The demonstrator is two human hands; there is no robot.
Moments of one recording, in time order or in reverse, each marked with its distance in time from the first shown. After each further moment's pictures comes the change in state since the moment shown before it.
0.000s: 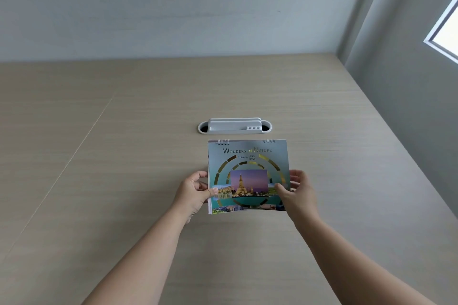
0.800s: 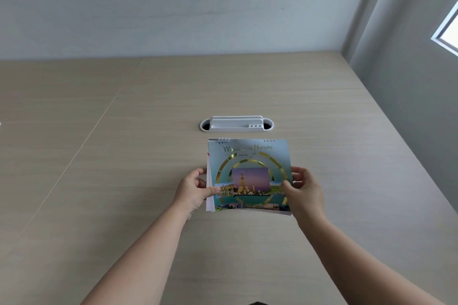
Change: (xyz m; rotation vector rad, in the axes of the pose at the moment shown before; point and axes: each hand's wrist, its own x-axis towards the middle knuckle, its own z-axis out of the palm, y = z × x) left_hand 0.002 -0.006 -0.002 0.030 0.018 -0.018; right_hand -0.013 -0.014 -0.013 0.038 0.033 -0.053
